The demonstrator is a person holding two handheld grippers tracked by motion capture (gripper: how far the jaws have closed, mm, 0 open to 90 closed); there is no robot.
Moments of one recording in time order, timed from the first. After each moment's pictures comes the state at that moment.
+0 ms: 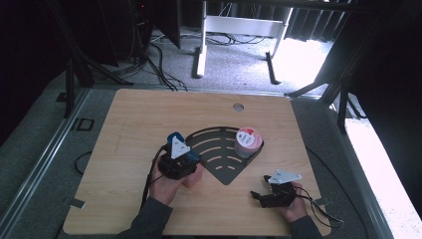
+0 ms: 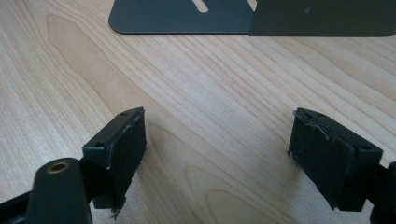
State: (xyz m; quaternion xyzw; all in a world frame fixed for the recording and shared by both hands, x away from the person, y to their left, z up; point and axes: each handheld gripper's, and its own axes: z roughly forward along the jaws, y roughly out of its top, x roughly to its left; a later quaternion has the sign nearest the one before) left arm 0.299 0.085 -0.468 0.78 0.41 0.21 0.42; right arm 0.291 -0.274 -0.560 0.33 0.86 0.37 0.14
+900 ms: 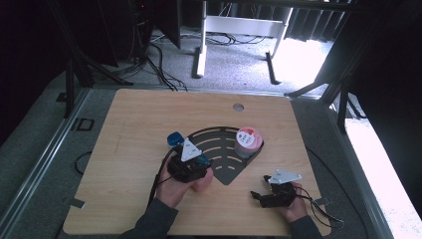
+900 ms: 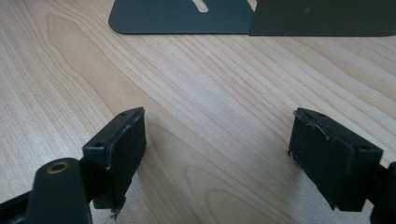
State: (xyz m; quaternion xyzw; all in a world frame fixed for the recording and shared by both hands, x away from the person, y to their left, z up) left arm 0.291 0.057 -0.455 0.80 0.36 0.18 0.44; right arm 0.292 -0.274 -0.560 0.32 0.86 0.37 0.14
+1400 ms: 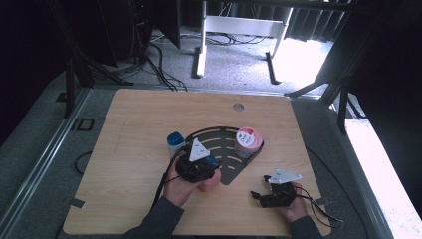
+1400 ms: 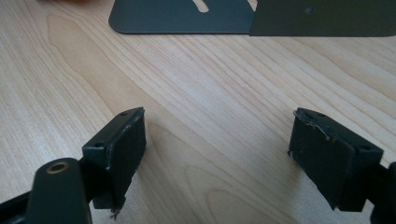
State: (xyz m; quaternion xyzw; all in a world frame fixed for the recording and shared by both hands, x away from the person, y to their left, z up) left arm 0.294 0.039 -0.454 0.81 0.34 0.16 0.45; right arm 0.292 -0.274 -0.560 0.32 0.86 0.37 0.14
